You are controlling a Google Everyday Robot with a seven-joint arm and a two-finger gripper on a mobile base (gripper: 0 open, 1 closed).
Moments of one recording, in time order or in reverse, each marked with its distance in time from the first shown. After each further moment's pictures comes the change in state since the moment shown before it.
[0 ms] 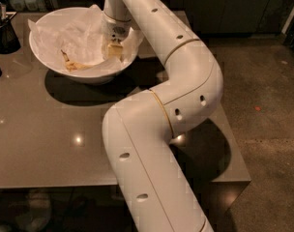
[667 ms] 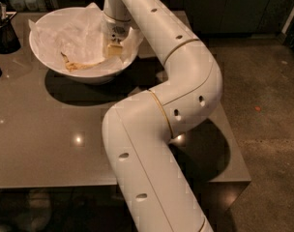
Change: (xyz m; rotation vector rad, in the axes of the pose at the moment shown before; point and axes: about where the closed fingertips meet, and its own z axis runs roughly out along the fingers) arm 0.000 0.000 -0.001 0.000 0.000 0.000
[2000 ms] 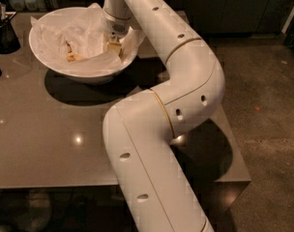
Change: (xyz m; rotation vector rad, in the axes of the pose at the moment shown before) arm -0.004 -0.011 -0.007 0.055 -0.015 -0.005
